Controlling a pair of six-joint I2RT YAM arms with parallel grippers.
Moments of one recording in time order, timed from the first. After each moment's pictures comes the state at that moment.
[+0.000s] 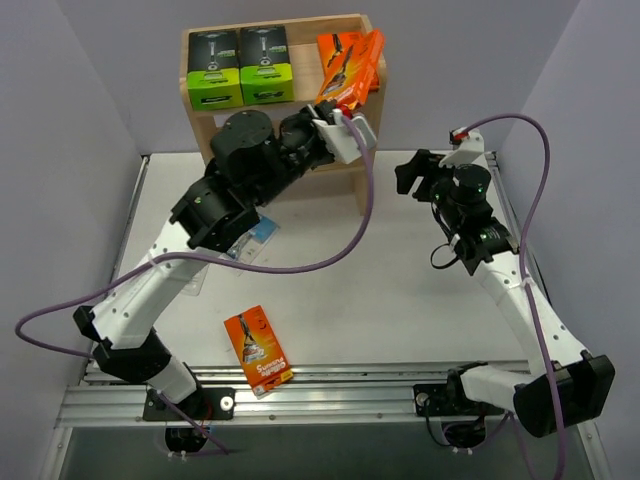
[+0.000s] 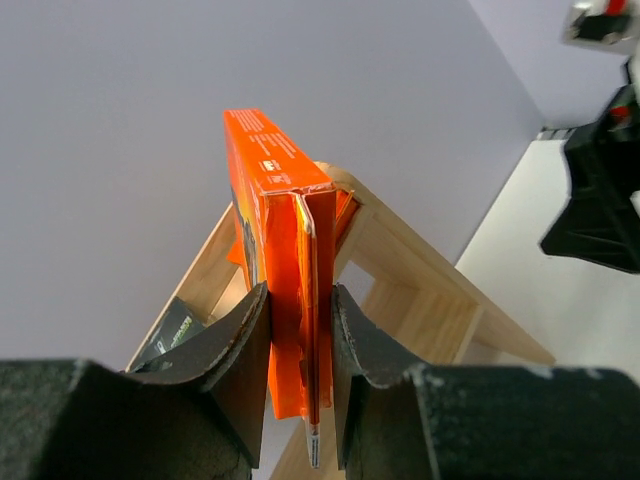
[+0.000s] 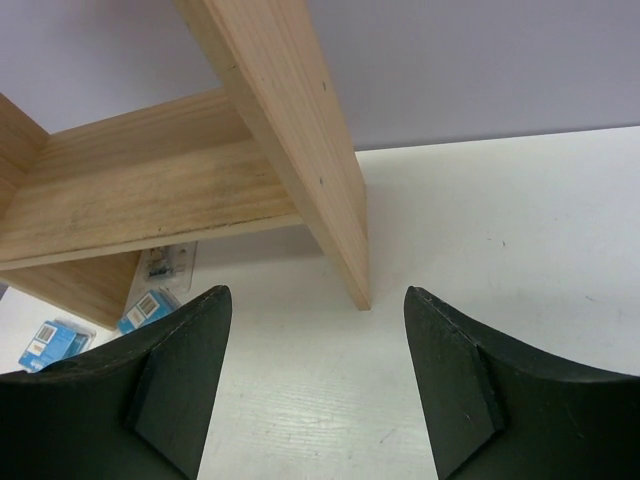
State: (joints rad) left arm -0.91 1.57 2.11 -0.42 -0.13 0.76; right arm 0.27 1.19 1.11 -0.05 0.05 0.32
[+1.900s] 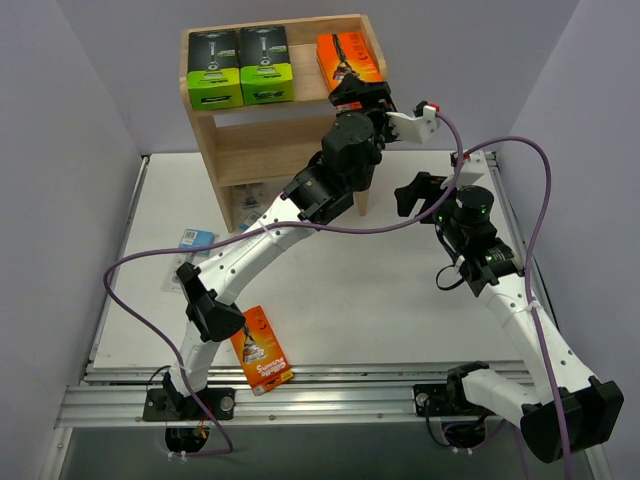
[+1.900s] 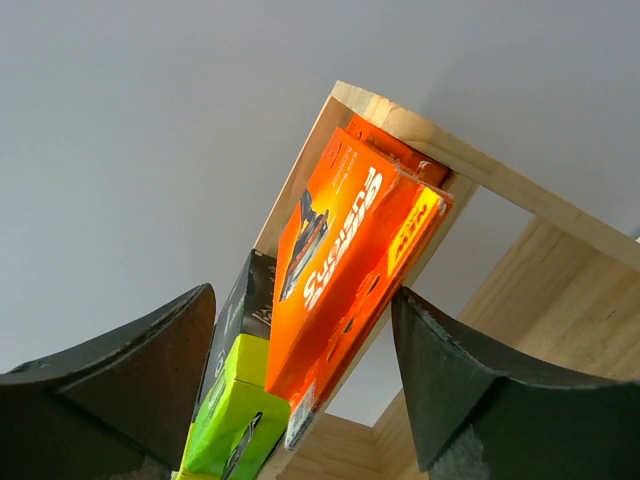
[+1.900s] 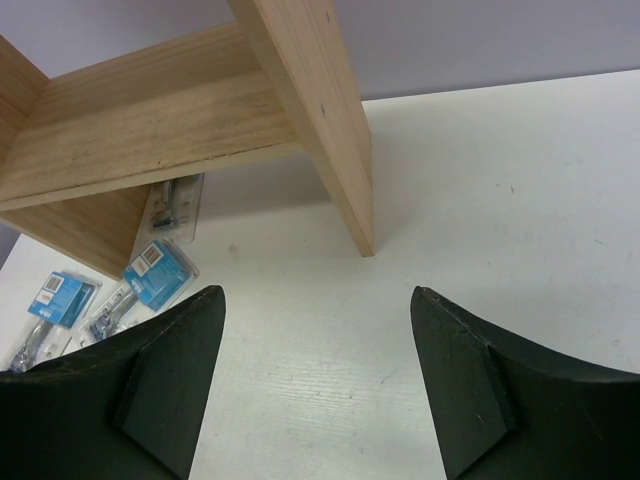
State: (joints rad) left arm -0.97 2.09 2.44 -0.16 -0.68 1.18; right arm 0.28 1.05 0.97 -0.10 0.02 0.34
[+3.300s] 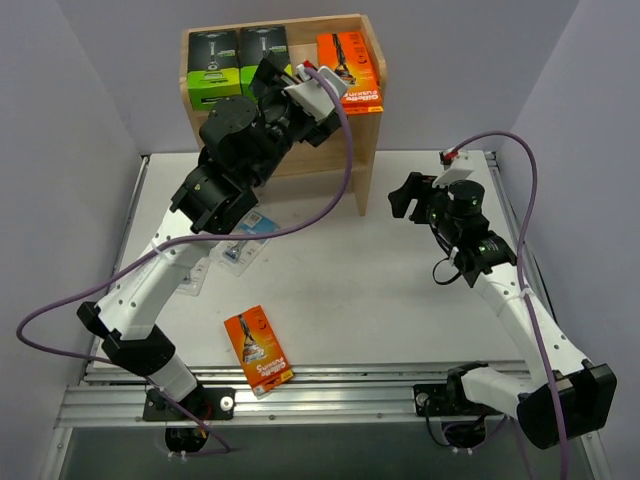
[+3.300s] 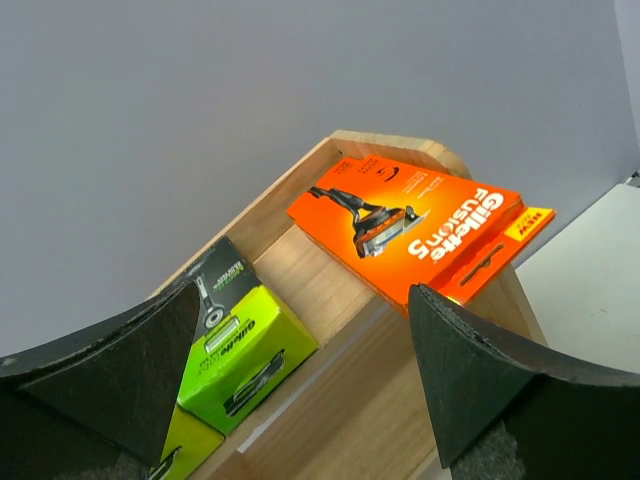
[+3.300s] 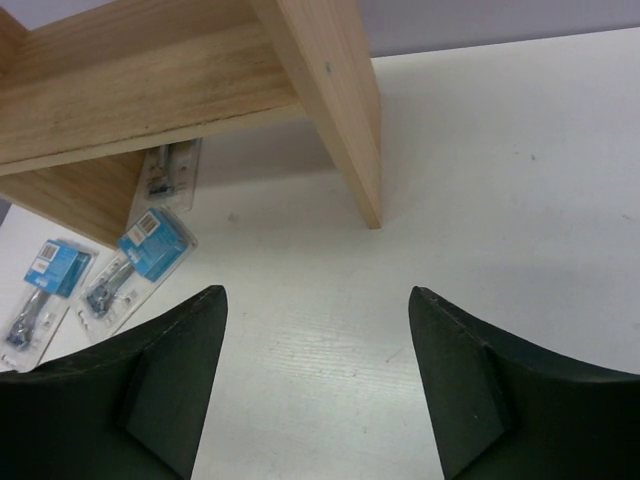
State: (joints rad) left arm -0.82 1.65 2.17 -0.28 -0.28 0.62; right arm 0.27 1.11 0.98 -0.14 -0.01 0.33
